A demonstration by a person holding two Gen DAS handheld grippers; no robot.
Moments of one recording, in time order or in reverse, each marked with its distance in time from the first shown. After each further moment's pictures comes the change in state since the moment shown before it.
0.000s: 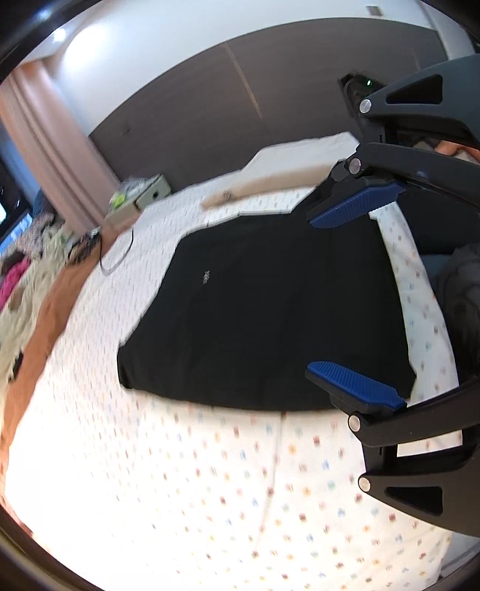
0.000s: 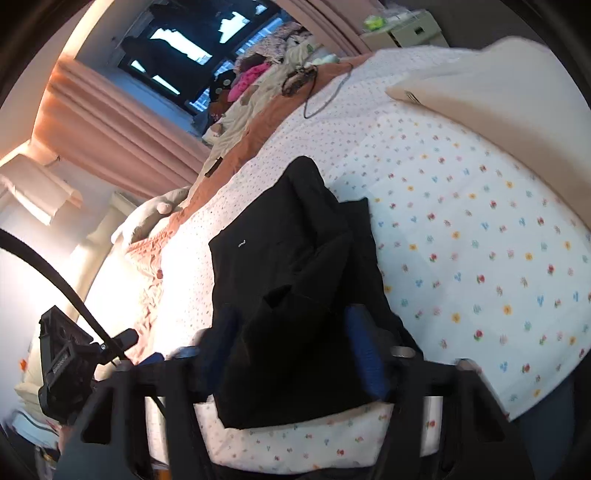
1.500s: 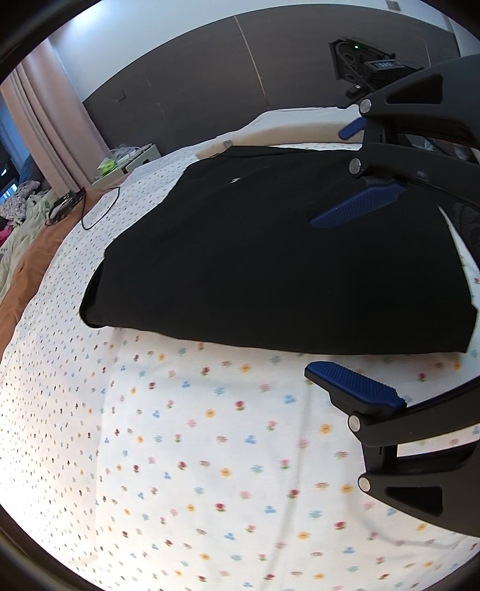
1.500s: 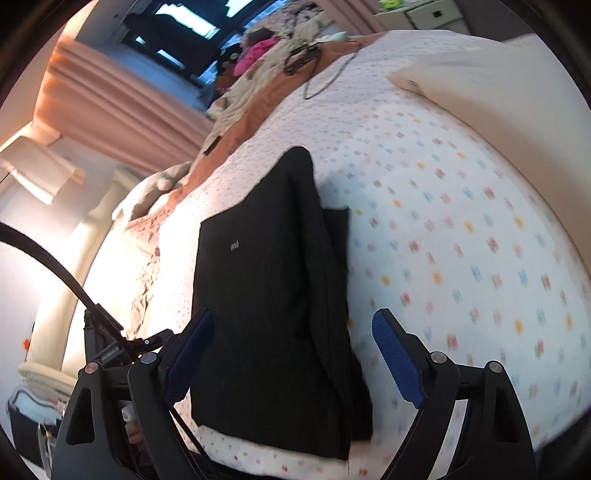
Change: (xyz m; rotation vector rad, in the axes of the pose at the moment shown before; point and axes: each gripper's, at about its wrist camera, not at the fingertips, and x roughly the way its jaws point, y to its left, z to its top) left arm 0.068 0.052 0.024 -0.044 0.077 0.061; right arm 0.000 -0.028 0.062 -0.049 0.130 0.045
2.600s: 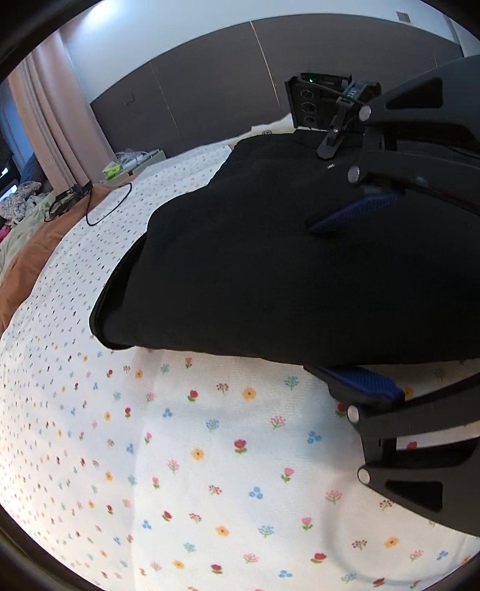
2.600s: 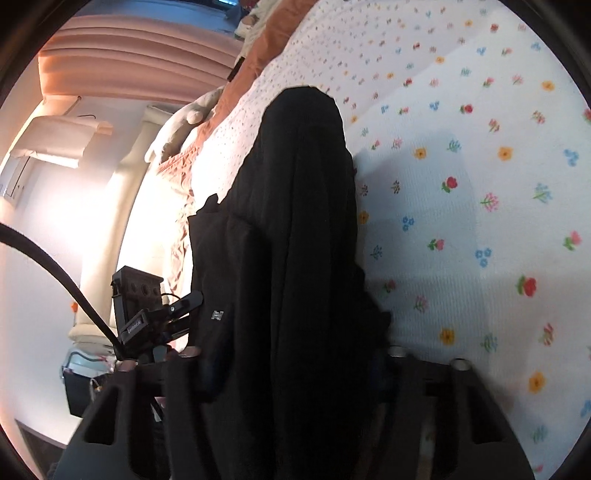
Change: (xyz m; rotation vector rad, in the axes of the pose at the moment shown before) left arm 0.076 0.010 0.078 0.006 0.014 -0.059; right arm 0.210 -0.032 0.106 0.028 0.373 0.272
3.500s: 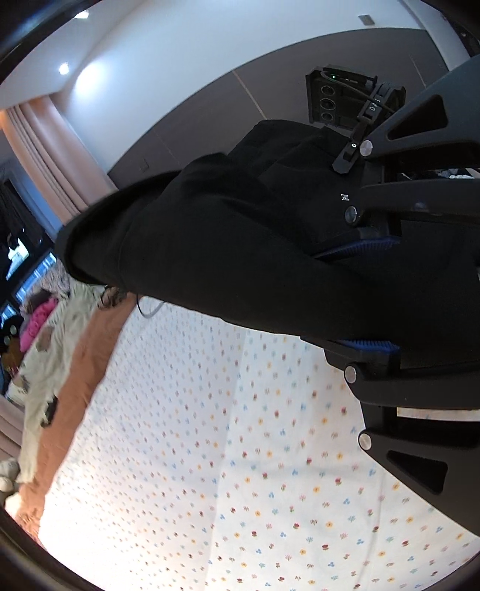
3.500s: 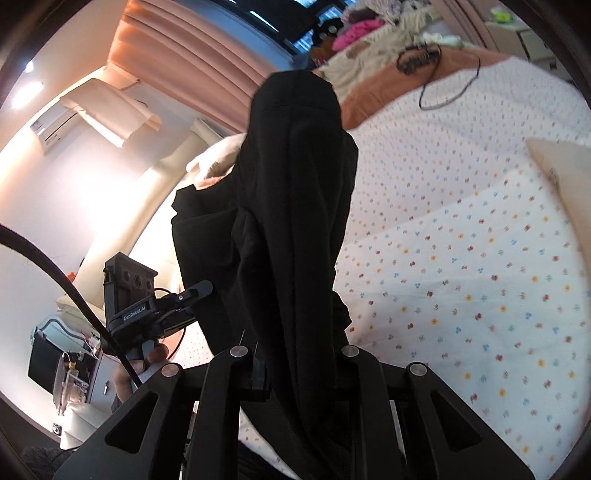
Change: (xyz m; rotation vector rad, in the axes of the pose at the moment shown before) left arm -0.145 -0.103 -0.053 0.147 -0.199 -0.159; right arm -0.131 0.123 -0.099 -0.282 -0.260 -0.068
